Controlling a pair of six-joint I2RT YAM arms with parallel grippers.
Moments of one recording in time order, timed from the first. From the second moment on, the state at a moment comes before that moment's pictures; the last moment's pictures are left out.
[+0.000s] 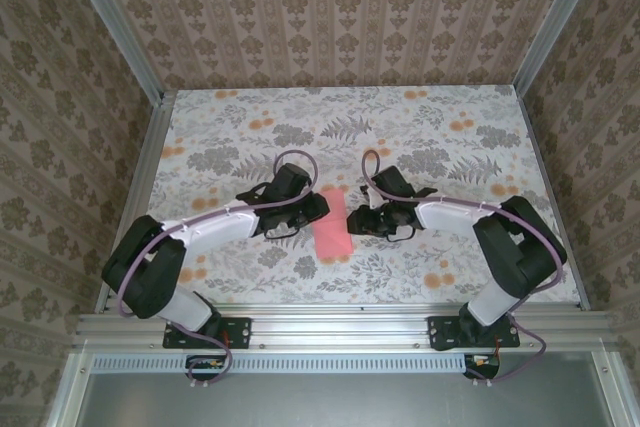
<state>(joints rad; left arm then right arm) -0.76 1.50 0.82 -0.19 0.18 -1.00 0.54 1.63 0.81 -0.24 -0.45 0.58</state>
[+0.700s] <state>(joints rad) -0.76 1.68 0.85 -0.21 0.21 -0.99 0.53 1.76 0.87 -0.17 -0.49 0.60</state>
